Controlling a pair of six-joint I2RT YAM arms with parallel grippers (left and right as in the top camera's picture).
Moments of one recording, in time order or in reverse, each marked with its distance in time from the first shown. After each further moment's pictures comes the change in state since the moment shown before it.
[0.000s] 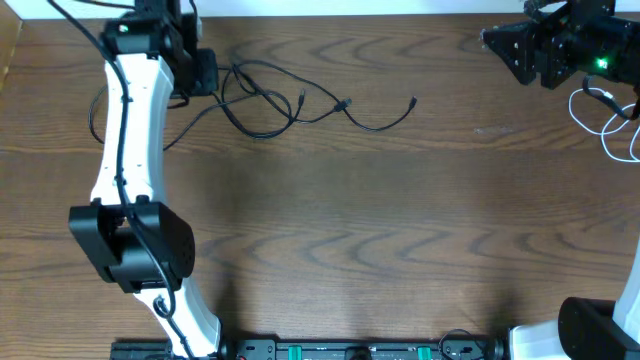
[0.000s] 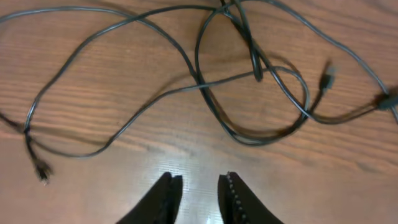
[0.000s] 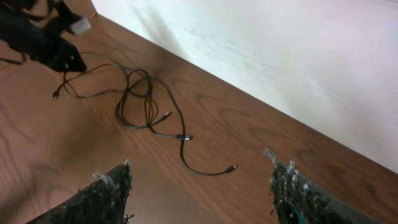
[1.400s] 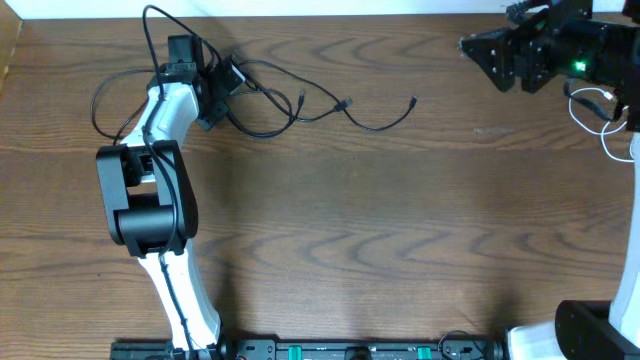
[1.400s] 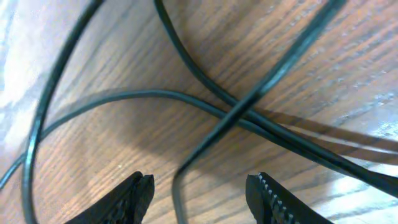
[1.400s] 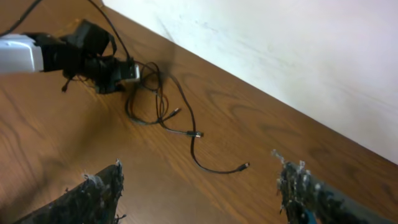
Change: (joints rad) left arm 0.040 0.225 -0.327 0.623 -0.099 0.921; right arm 0.086 0.000 0.000 -0.012 0.061 0.033
